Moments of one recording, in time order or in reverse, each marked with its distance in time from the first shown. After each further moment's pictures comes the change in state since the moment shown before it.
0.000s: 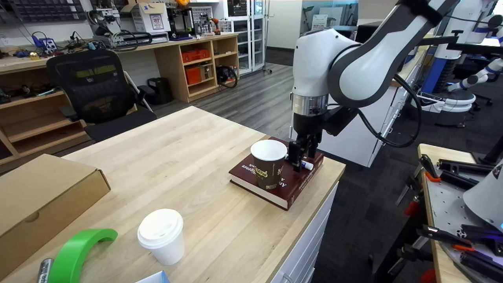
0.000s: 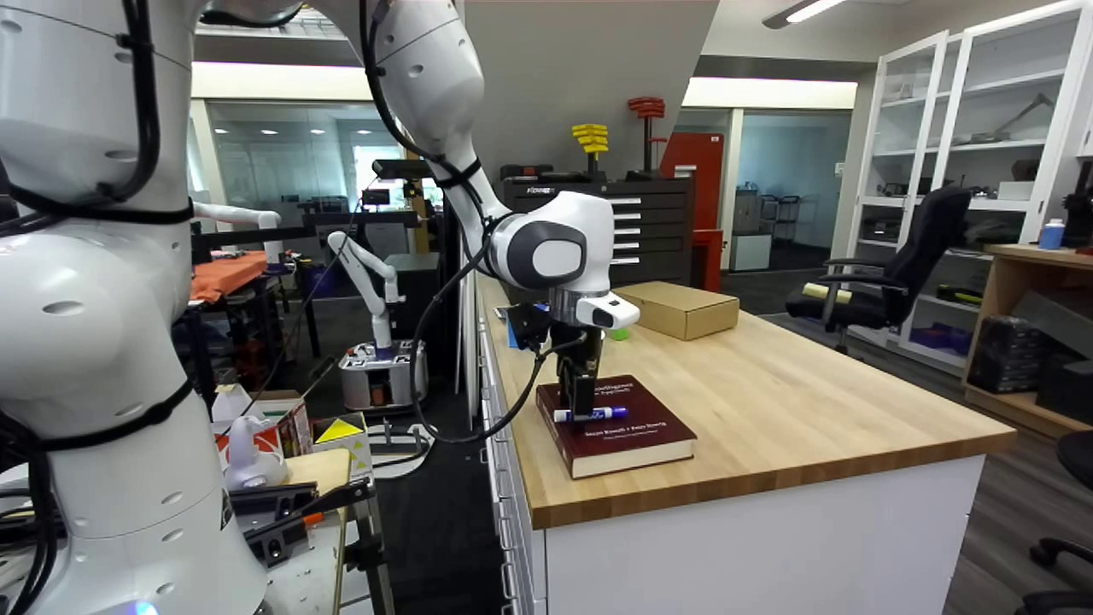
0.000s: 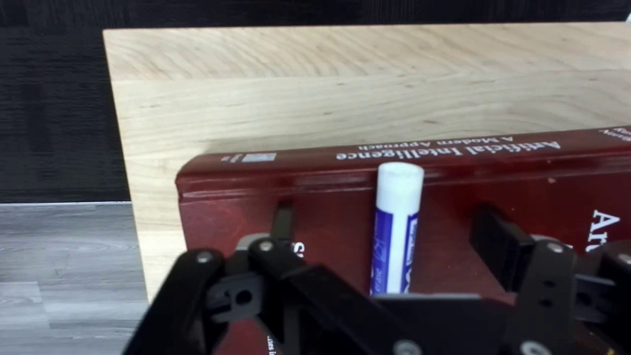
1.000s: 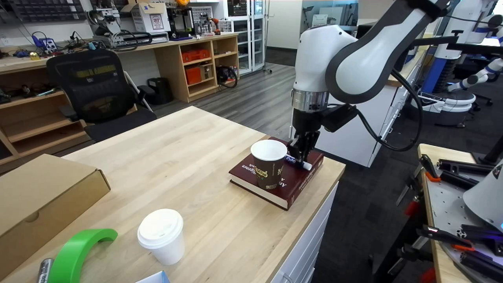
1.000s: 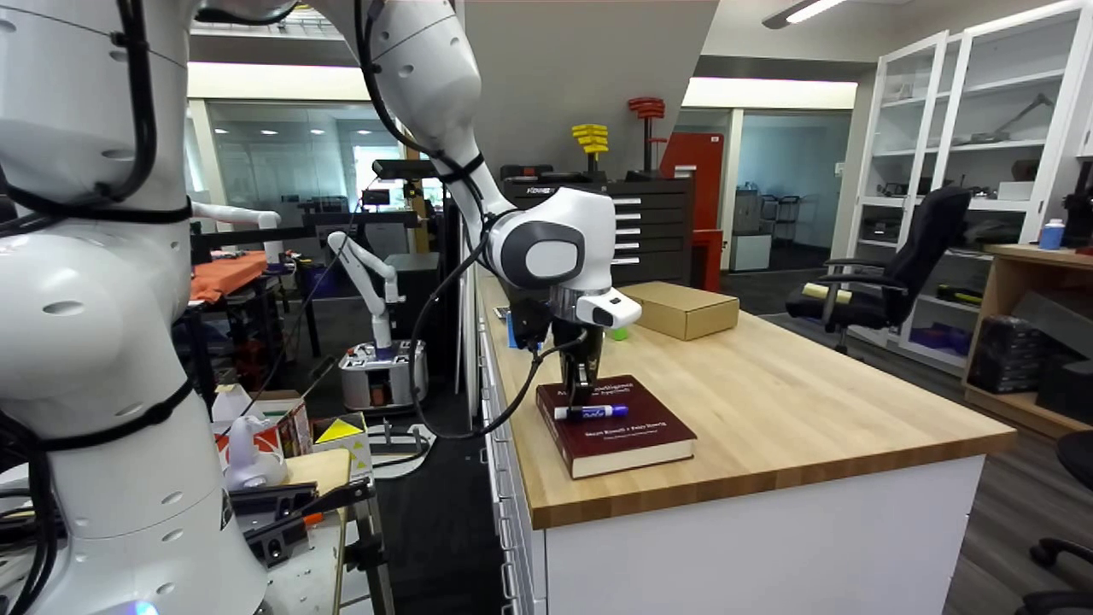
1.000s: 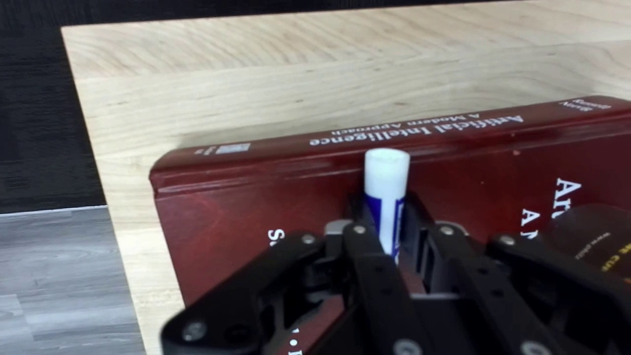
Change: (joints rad) arm 0.000 -0.016 -0.001 -0.012 0.109 0.045 -0.049
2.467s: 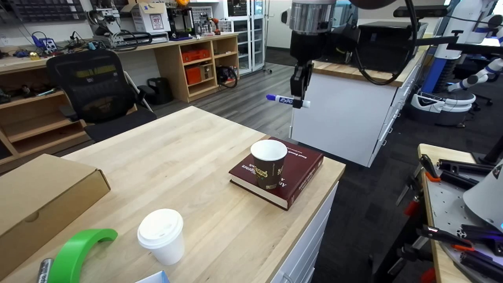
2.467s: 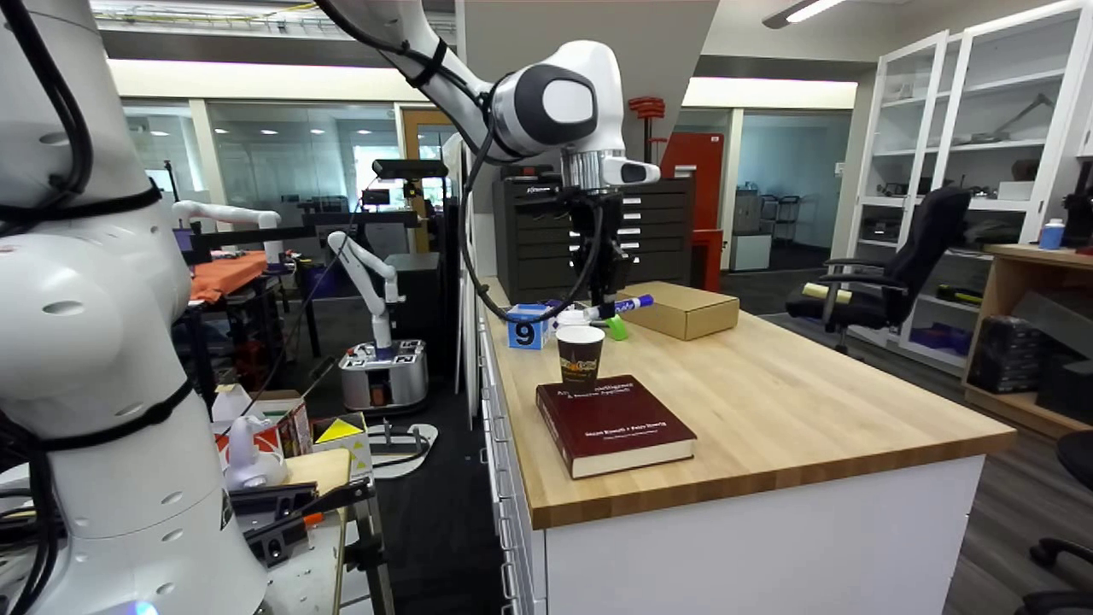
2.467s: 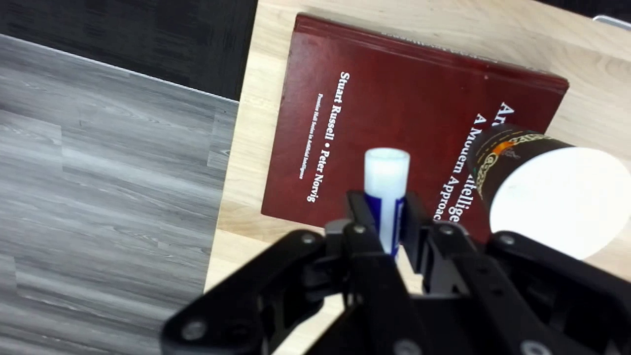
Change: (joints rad) arm 0.000 -0.266 -0.020 0.171 -0.222 -0.386 -0.183
